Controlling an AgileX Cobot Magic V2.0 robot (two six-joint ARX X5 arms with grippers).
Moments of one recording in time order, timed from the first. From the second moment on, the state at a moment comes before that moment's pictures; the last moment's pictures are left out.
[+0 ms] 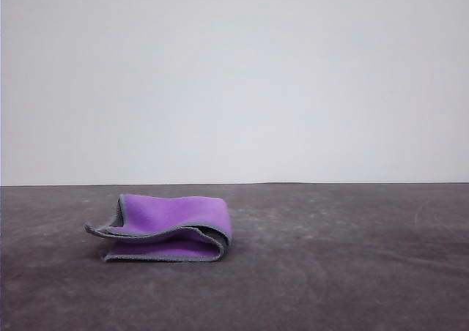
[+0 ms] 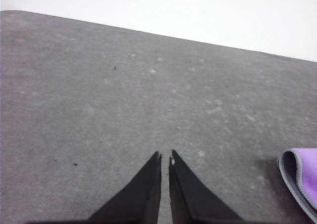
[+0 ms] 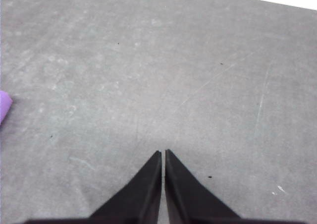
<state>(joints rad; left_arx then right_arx) -0.02 0.00 0.03 -0.18 0.02 -0.16 0.27 0.59 0.74 -0.66 0.08 0.03</state>
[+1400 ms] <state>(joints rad) -0.02 0.00 0.03 -0.18 0.02 -0.15 0.01 0.12 0.04 -0.05 0.05 0.08</state>
